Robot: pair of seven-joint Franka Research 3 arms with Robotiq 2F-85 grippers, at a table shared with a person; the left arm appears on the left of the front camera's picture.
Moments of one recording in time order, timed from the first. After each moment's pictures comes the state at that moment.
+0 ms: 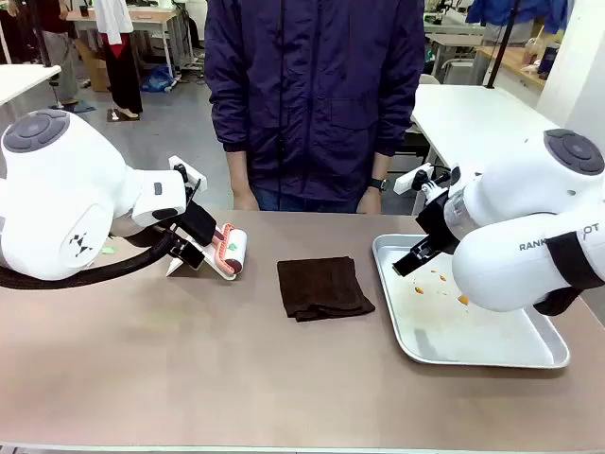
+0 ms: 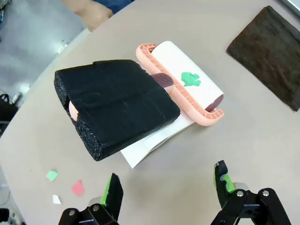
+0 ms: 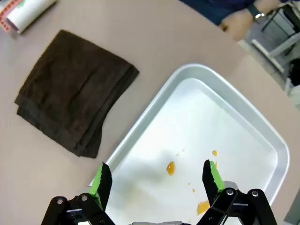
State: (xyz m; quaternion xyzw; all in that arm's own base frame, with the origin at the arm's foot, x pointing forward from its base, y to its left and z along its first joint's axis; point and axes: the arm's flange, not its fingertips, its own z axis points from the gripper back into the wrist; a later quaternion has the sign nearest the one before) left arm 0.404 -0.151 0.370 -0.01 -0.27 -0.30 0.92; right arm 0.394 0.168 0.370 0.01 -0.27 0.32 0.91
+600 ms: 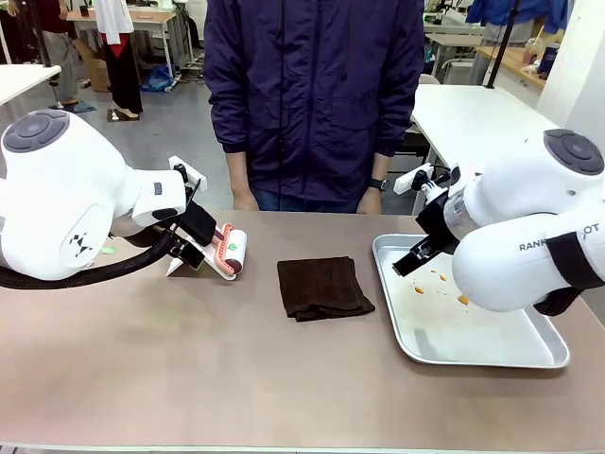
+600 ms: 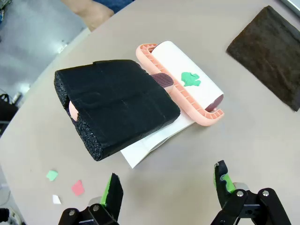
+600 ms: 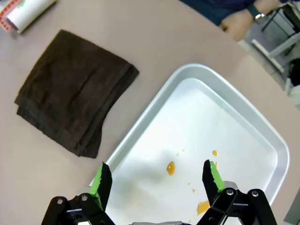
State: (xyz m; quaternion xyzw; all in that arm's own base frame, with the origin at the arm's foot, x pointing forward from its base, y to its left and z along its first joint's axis) left arm 0.404 -0.151 0.370 -0.01 -0.27 -0.30 0.92; right arm 0.394 0.168 0.370 0.01 -0.27 0.32 0.91
